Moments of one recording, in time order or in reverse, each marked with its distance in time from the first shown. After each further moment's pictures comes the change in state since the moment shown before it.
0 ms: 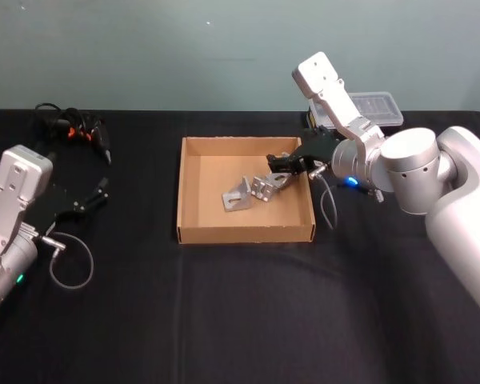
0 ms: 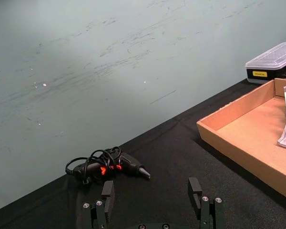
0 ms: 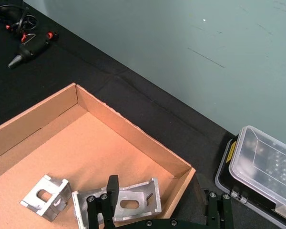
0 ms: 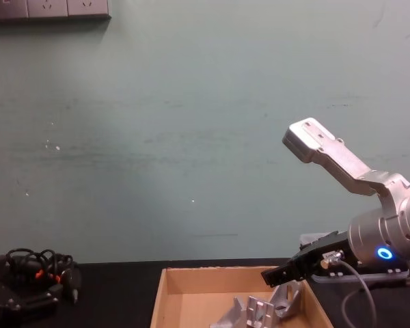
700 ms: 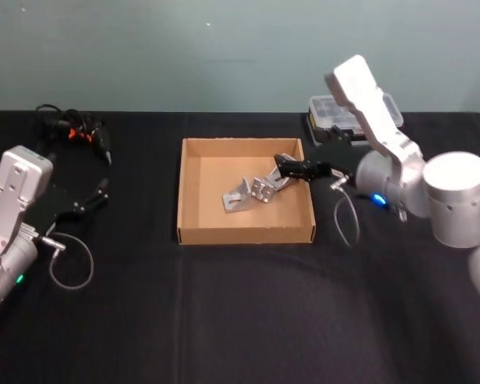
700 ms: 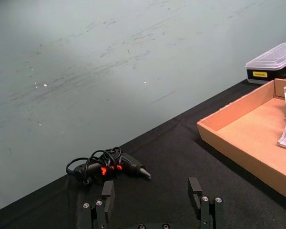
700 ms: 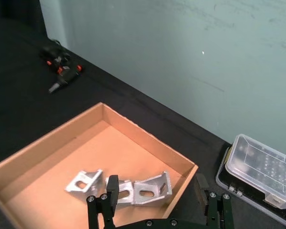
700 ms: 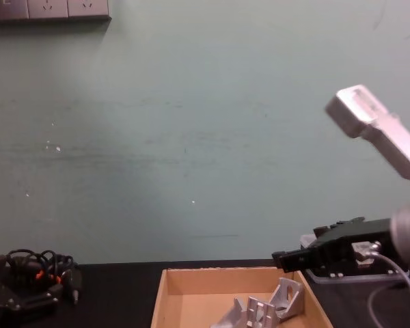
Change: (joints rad) left arm 0.000 0.000 0.000 0.000 0.000 0.000 0.000; right arm -0.223 0.101 0.105 -0.352 0.049 -0.012 0.035
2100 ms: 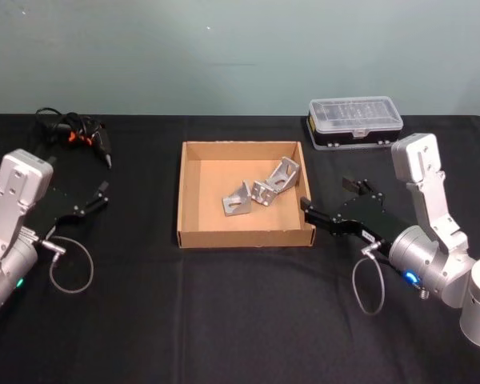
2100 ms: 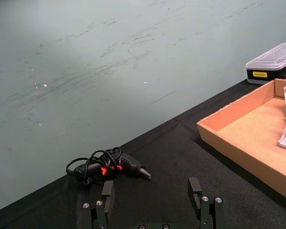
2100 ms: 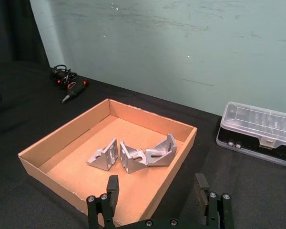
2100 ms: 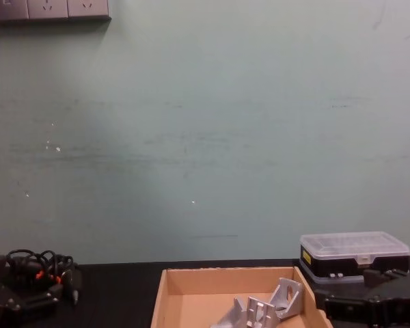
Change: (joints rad) left arm 0.000 0.000 0.000 0.000 0.000 0.000 0.000; right arm -0.316 0.047 0.121 -0.155 0.150 -0.224 -0.068
